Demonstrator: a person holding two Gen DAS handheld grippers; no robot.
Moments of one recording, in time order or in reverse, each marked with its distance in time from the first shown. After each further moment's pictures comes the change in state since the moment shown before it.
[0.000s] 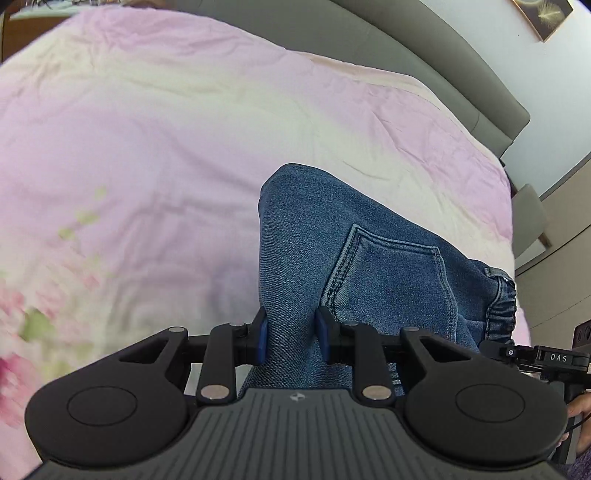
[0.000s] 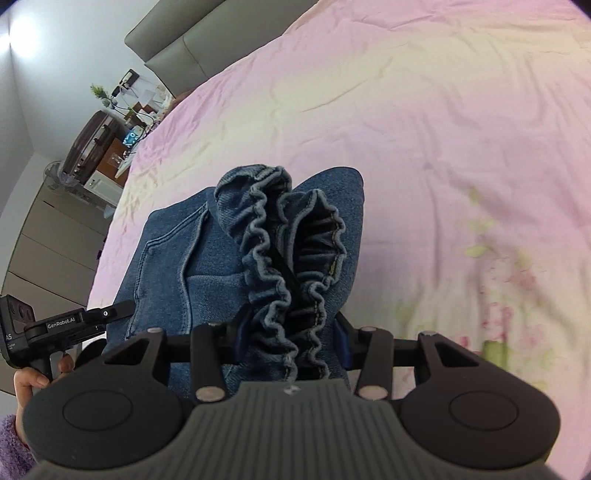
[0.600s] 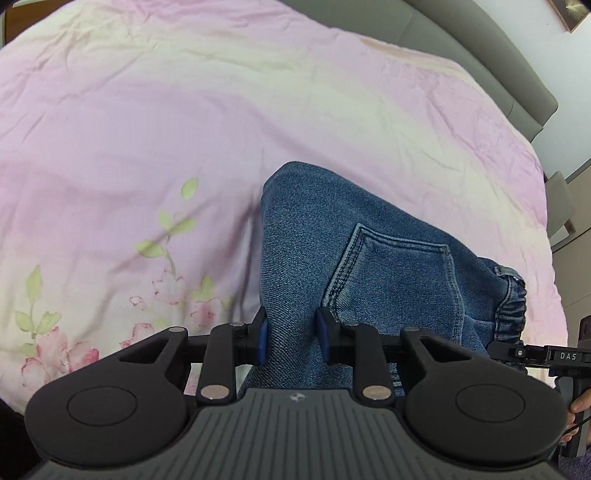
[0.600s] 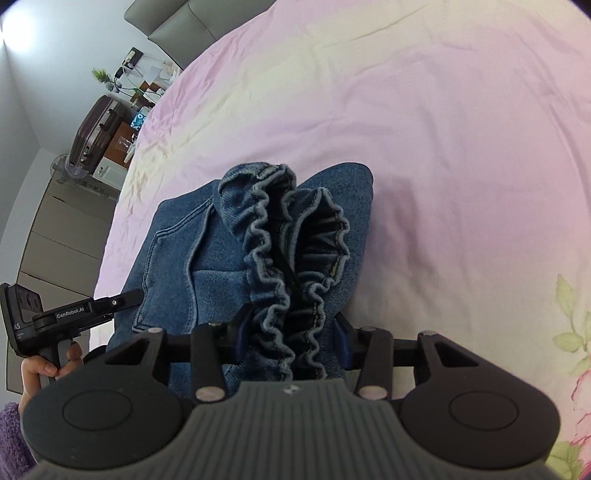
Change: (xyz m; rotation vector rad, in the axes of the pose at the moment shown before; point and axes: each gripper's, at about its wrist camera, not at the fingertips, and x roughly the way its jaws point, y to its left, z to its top) left arm 0.057 0.099 0.009 0.017 0.085 0.028; right arm 0.148 0.038 -0.019 0.032 0.095 0.031
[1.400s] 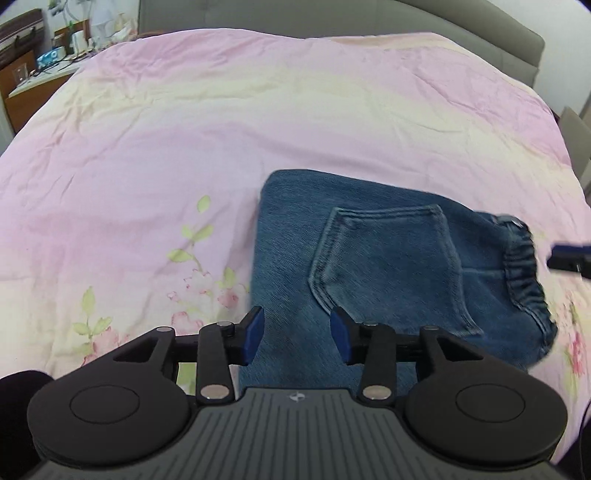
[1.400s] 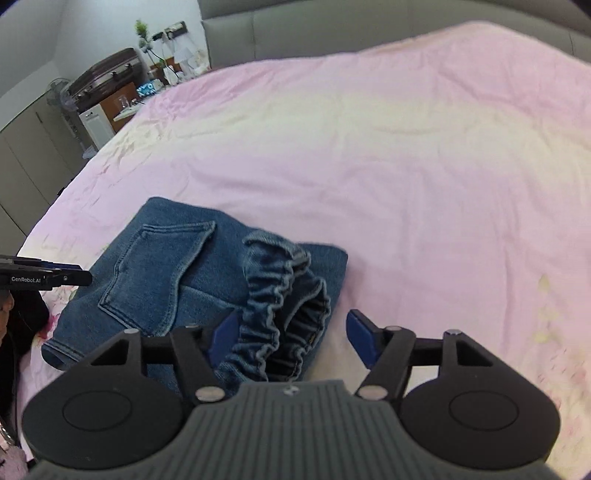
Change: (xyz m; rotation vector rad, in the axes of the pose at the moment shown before) left arm -0.034 -0.087 -0.050 0.246 -0.067 0.198; right arm -0.033 0.063 -0.021 -0.508 -0.233 -0.238
